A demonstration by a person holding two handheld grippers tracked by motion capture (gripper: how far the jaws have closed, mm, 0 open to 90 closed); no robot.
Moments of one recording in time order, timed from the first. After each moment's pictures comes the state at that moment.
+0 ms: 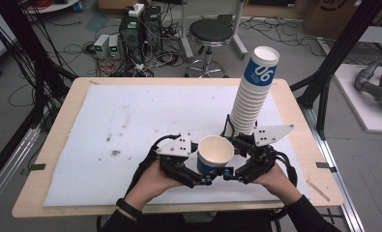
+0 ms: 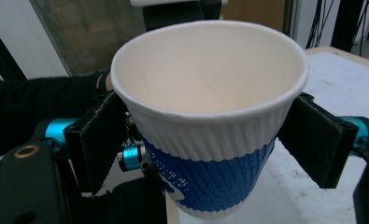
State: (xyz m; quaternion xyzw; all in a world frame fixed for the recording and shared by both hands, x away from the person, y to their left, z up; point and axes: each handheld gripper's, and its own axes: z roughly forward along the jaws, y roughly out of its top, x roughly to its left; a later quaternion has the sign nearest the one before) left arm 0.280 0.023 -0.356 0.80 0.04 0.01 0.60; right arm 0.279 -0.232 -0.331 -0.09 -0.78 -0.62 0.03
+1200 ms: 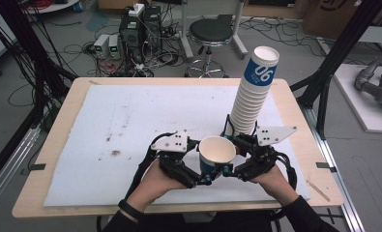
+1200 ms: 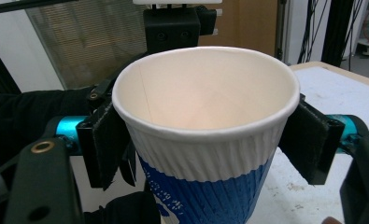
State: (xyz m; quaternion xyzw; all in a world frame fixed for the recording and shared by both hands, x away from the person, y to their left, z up) left arm 0.282 0.026 -0.354 0.77 0.07 -0.02 0.63; right arm 0.279 -0.234 -0.335 -0.10 -0.76 -0.64 0.02
